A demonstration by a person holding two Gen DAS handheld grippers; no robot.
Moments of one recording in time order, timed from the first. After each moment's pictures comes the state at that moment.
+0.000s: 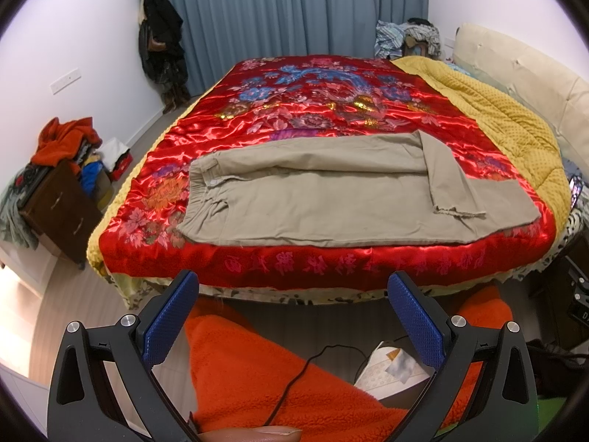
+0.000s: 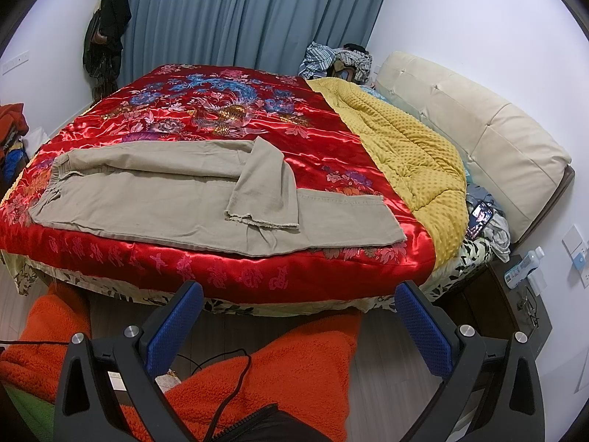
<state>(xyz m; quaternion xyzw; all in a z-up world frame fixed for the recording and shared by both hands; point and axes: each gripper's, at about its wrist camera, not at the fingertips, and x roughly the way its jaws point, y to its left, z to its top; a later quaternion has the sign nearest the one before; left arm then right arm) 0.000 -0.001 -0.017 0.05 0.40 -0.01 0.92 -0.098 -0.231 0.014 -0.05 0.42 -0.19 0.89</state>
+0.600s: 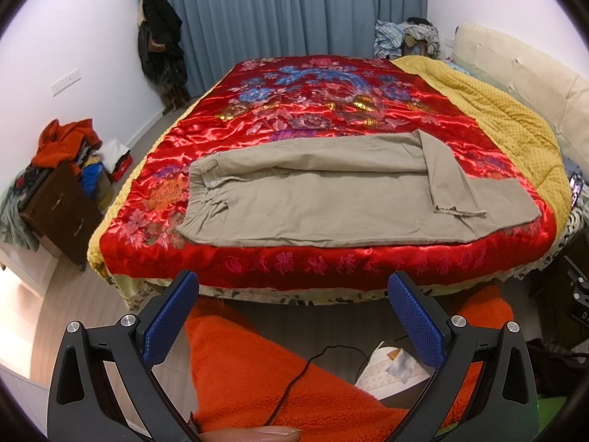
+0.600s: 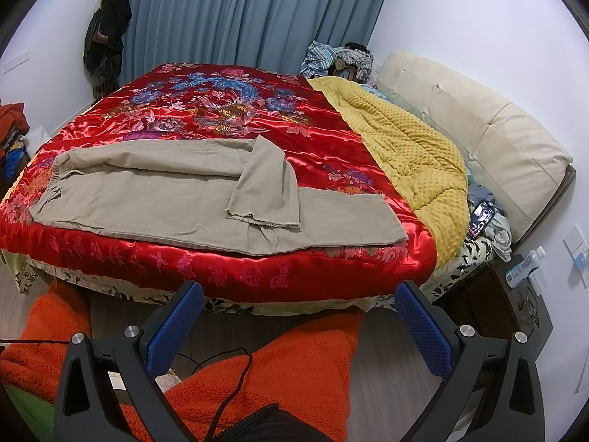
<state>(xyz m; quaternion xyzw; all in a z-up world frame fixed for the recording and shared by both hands) 0.000 0.002 -0.019 0.05 0.40 -0.01 0.92 -0.099 -0.228 0.008 -0.05 0.42 -0.18 0.89</state>
